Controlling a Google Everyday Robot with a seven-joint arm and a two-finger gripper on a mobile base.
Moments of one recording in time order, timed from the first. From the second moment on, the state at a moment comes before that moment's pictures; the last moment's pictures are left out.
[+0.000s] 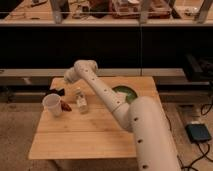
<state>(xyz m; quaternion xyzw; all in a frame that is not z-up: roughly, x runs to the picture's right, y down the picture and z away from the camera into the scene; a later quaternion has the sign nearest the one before) -0.272 -0.063 0.931 0.33 -0.23 -0.87 0.30</state>
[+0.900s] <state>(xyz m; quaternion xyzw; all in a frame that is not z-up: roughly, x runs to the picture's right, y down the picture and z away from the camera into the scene) -0.321 -0.039 0.978 0.33 -0.22 -0.88 0.24</state>
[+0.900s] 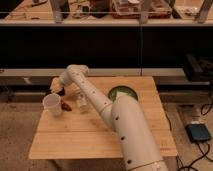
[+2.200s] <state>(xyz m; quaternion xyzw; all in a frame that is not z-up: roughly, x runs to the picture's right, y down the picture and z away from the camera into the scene) -0.322 0.005 1.010 0.30 -0.26 -0.89 0.24</state>
